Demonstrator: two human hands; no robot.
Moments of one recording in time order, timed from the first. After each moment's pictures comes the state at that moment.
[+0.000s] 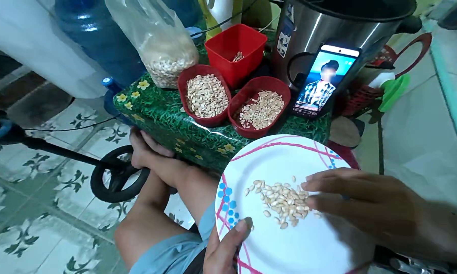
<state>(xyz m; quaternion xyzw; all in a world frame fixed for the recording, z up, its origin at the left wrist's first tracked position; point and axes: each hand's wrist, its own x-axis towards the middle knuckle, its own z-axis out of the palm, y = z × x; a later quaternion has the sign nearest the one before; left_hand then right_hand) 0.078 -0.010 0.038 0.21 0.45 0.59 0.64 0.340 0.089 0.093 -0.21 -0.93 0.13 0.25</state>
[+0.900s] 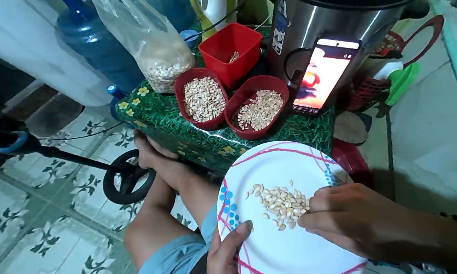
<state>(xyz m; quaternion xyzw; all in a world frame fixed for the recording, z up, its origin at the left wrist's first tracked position) 0.083 -0.006 0.026 0.21 0.48 0.59 0.62 0.330 0.091 0.068 -0.18 -0.94 0.17 0.22</state>
